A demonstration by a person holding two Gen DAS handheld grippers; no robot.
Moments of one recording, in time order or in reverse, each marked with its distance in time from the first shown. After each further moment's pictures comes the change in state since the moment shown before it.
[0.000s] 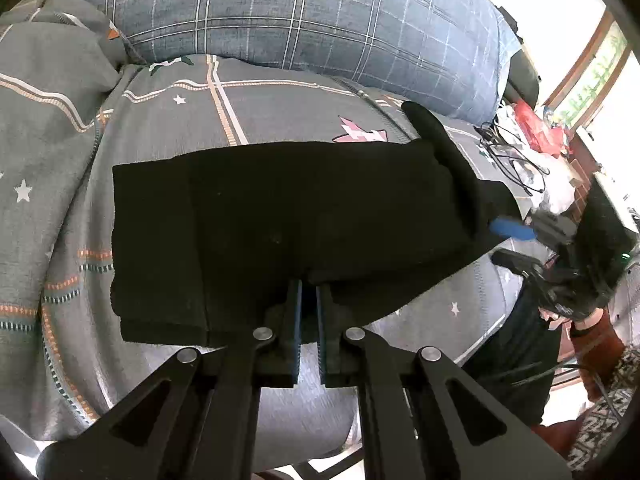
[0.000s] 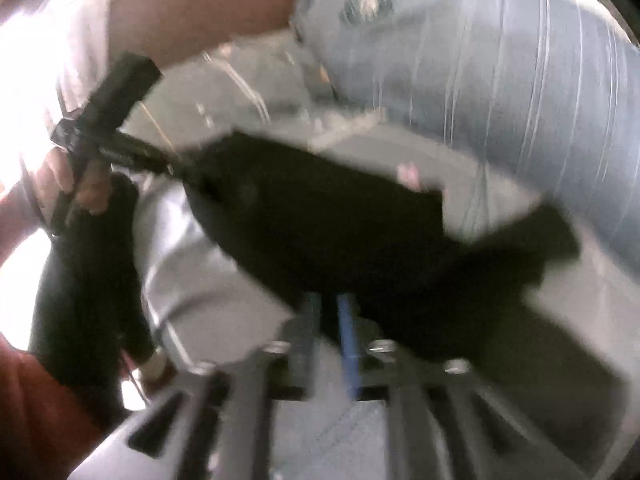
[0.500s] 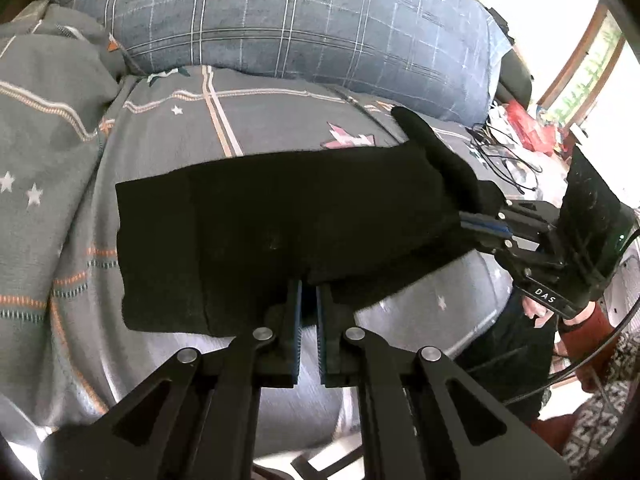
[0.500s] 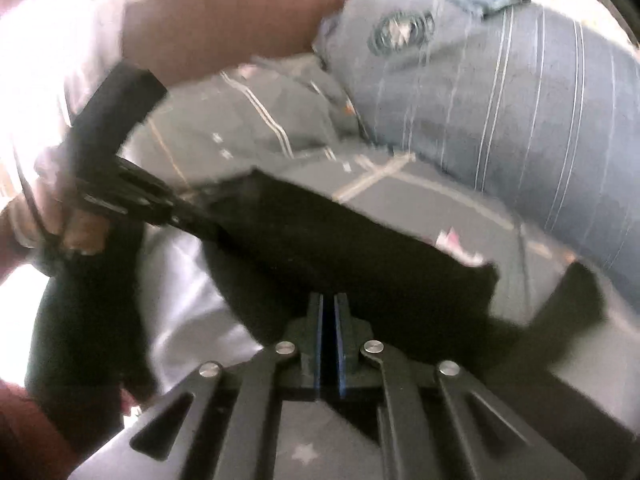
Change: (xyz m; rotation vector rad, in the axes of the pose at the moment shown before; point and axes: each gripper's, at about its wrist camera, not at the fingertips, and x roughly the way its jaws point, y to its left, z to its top) left arm -0.020 -0.005 -0.008 0.018 -0.015 -0.014; right arm 0.024 0.021 0.029 0.001 -0.013 0.052
